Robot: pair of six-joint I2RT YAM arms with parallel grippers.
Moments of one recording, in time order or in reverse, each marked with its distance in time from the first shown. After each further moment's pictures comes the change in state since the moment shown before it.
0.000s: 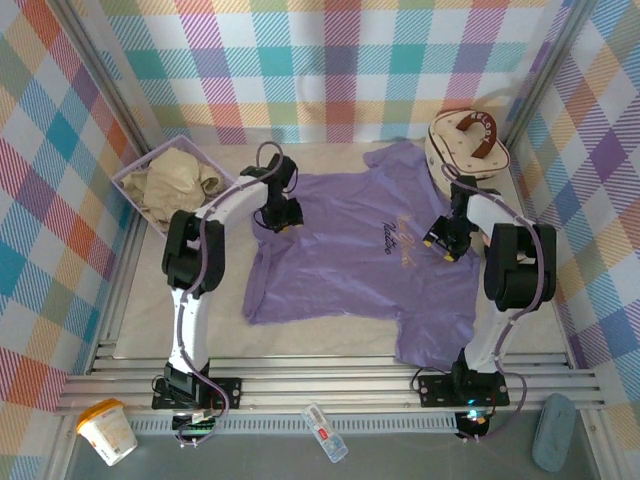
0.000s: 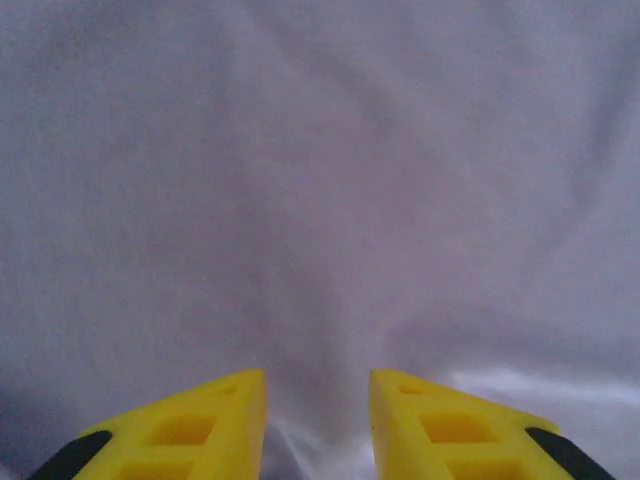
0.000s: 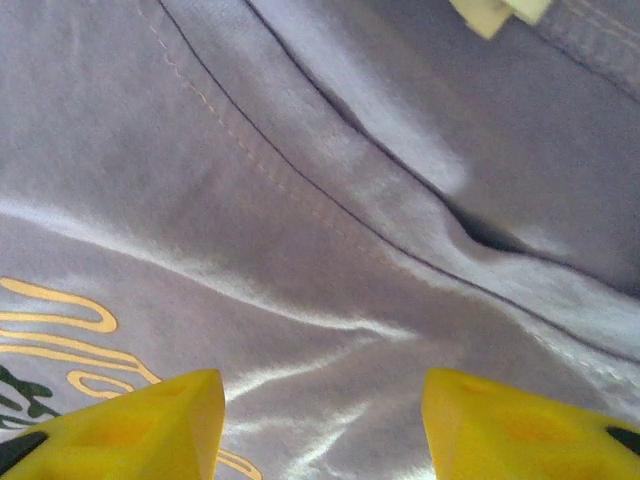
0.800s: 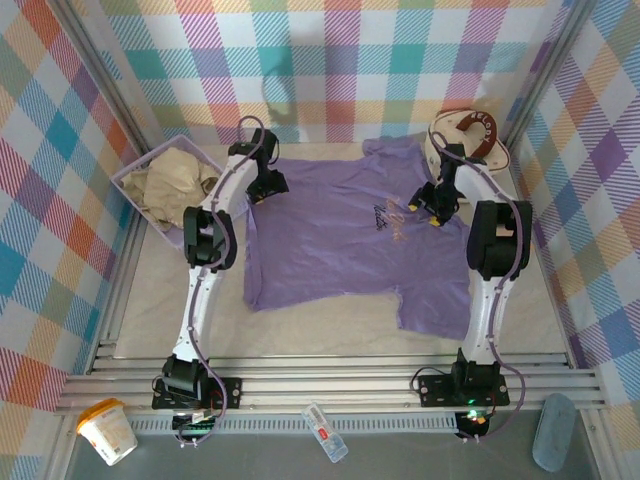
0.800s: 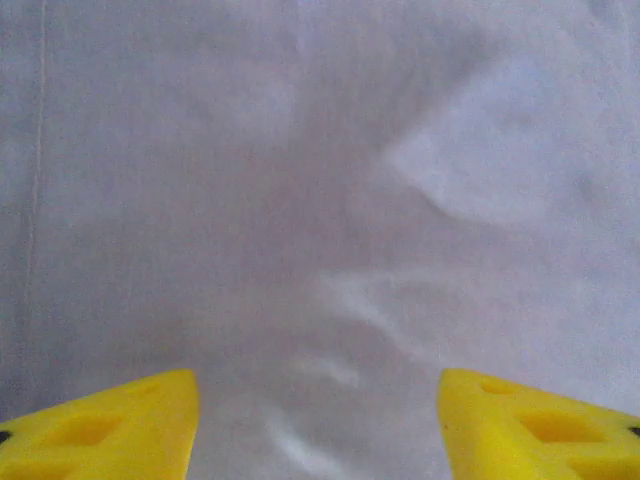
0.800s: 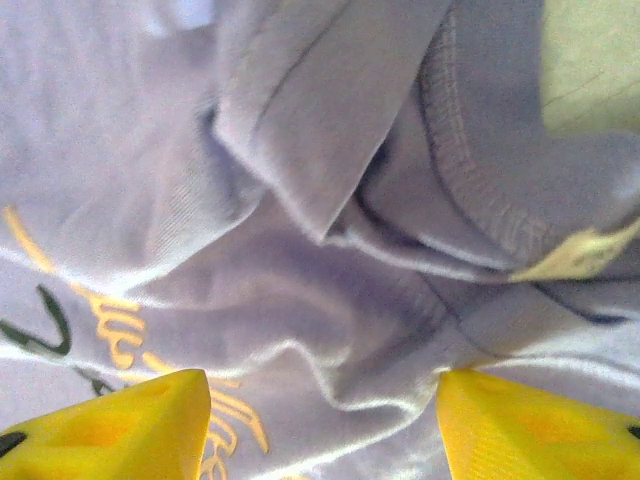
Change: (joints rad) left arm 0.151 0.414 0.708 -0.239 -0.101 0.088; right arm 0.032 0.303 0.484 -0.070 -0.109 -0.051
